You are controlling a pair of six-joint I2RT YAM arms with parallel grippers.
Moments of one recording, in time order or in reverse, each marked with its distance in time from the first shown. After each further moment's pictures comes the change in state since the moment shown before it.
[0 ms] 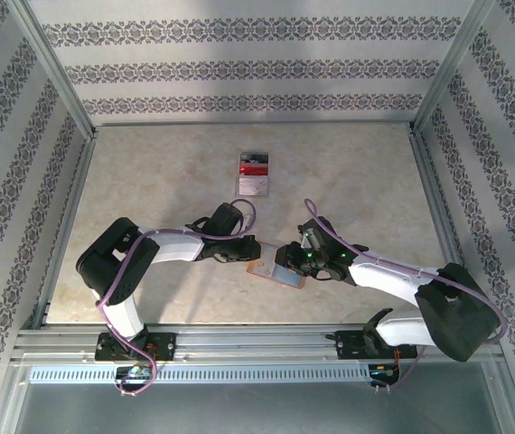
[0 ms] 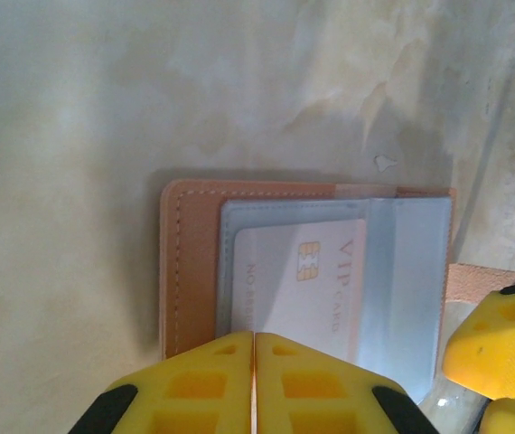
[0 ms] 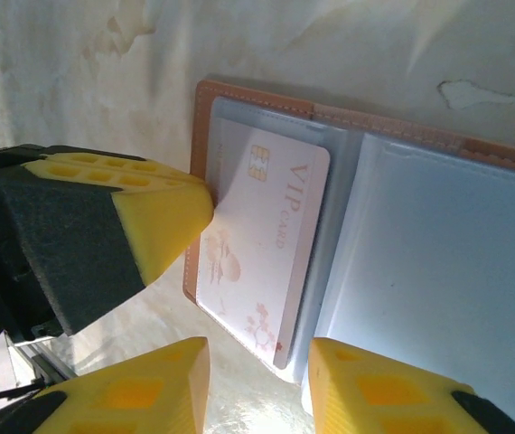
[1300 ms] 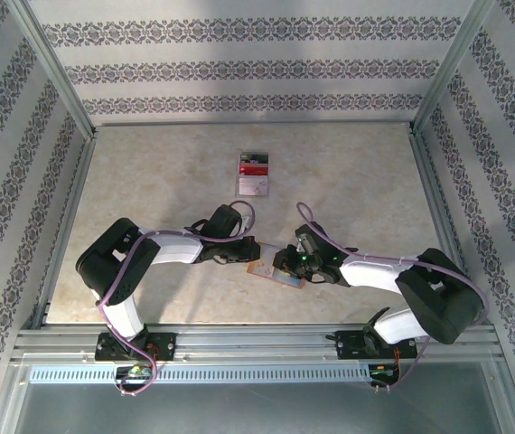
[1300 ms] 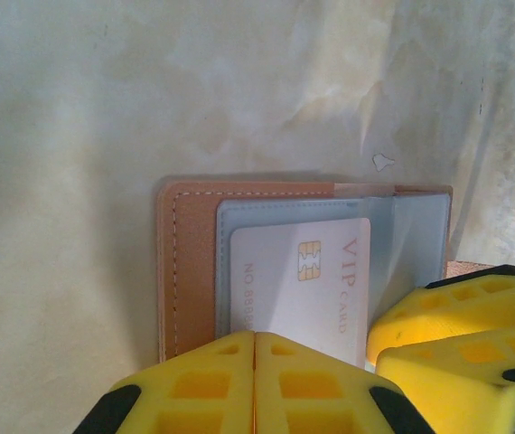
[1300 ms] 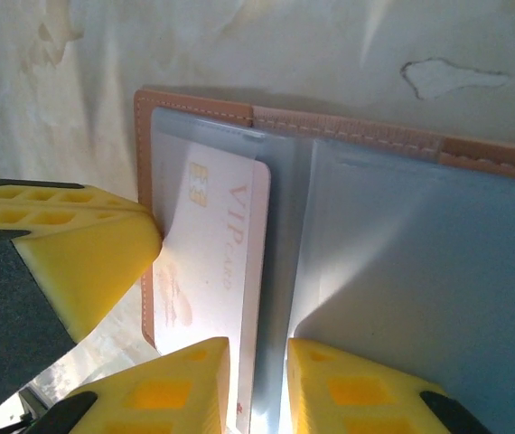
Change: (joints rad) left arm 0.000 0.000 -0.026 0.053 0.004 -0.008; right arm 0.029 0.120 -0.033 0.143 0.045 0.090
